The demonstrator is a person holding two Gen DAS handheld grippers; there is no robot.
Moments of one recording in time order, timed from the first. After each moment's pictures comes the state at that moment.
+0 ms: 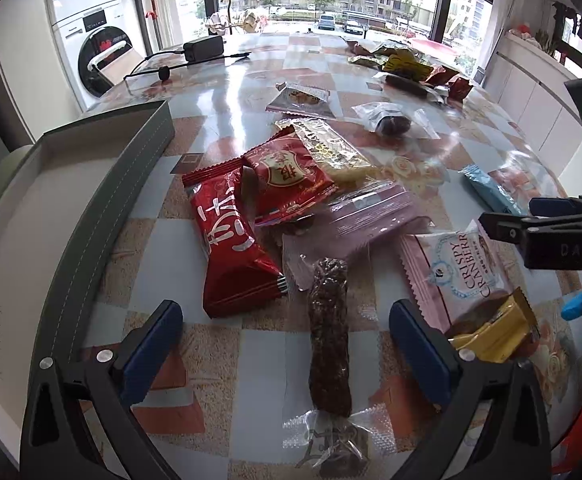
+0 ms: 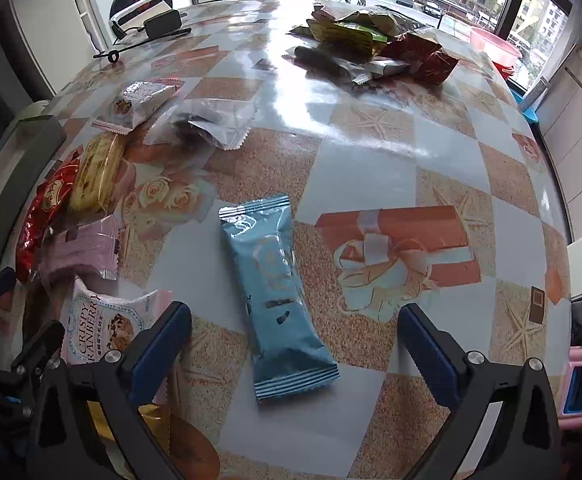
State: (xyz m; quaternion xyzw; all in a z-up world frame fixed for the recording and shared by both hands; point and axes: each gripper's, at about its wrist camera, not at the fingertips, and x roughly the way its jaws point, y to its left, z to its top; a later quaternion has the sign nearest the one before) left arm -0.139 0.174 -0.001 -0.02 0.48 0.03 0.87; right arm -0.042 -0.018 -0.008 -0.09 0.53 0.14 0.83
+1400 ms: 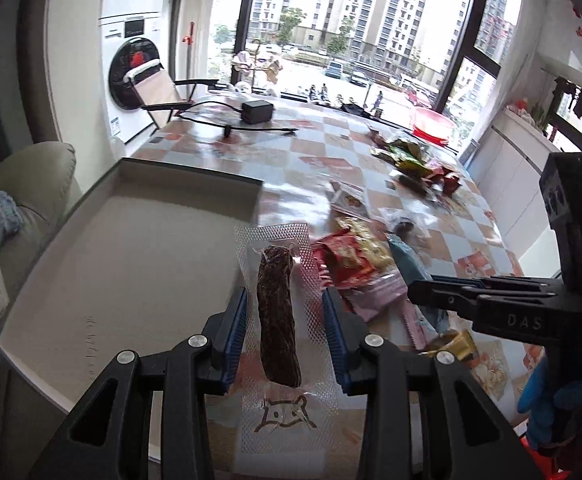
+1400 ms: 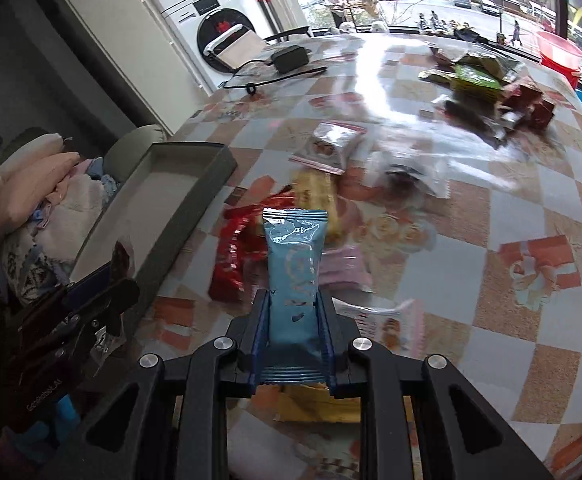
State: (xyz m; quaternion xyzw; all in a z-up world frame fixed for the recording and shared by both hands) left arm -0.198 0.275 0.090 -0.11 0.39 0.04 0.91; right arm -0.100 0.086 0.062 0.00 0.51 0.32 0.80
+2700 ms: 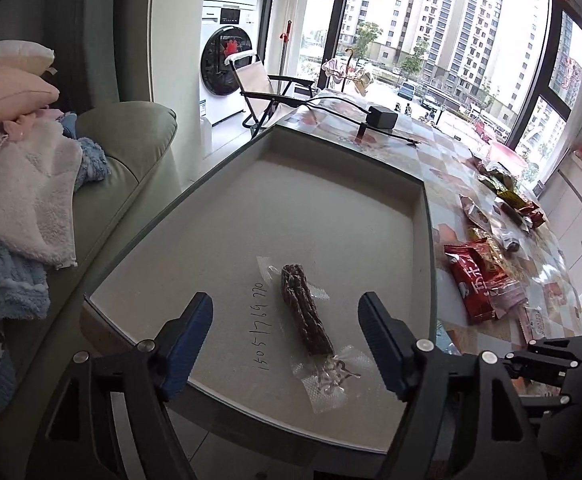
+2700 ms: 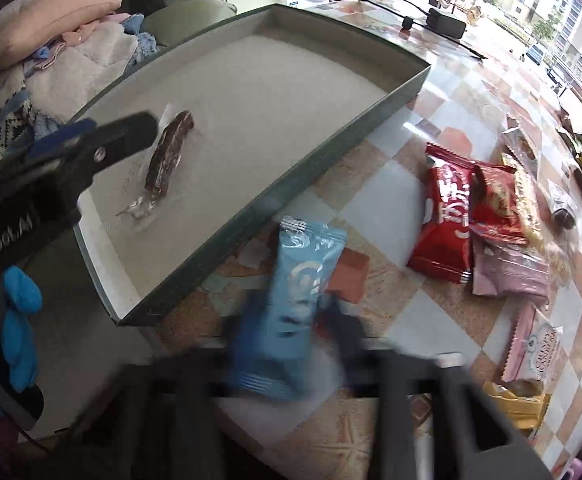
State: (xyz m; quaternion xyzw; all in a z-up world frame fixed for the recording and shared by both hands) left arm -0.252 0.376 0.045 -0.15 0.38 0.16 0.90; right arm -0.175 0.231 0.007 -0.21 0.53 0.33 0.75
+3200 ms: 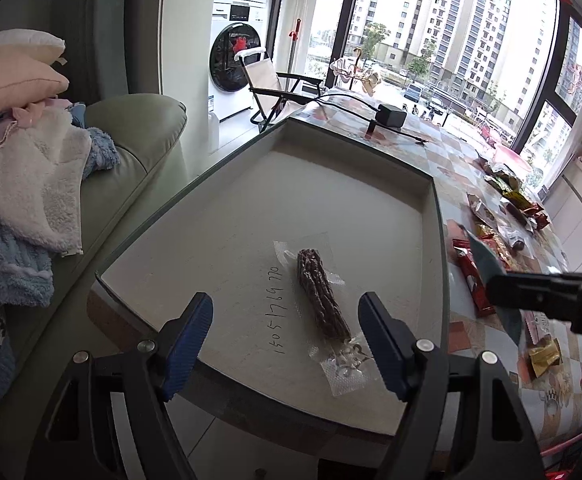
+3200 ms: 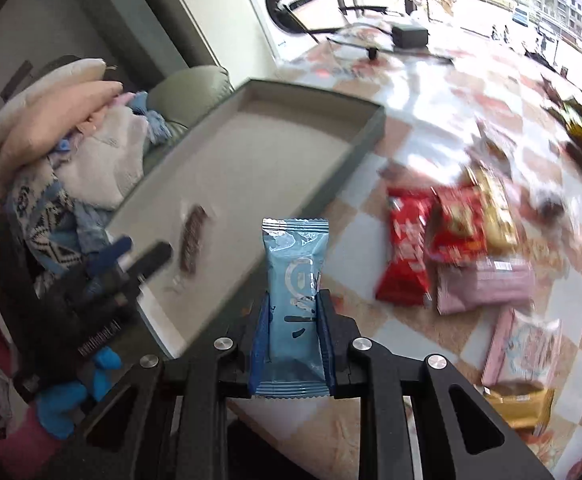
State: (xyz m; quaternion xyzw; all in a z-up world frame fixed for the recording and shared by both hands) left arm -0.263 0.379 0.039 -0.16 0.38 0.17 0.89; right arm -0.144 0.215 0.062 -0.08 0.52 0.38 0.76
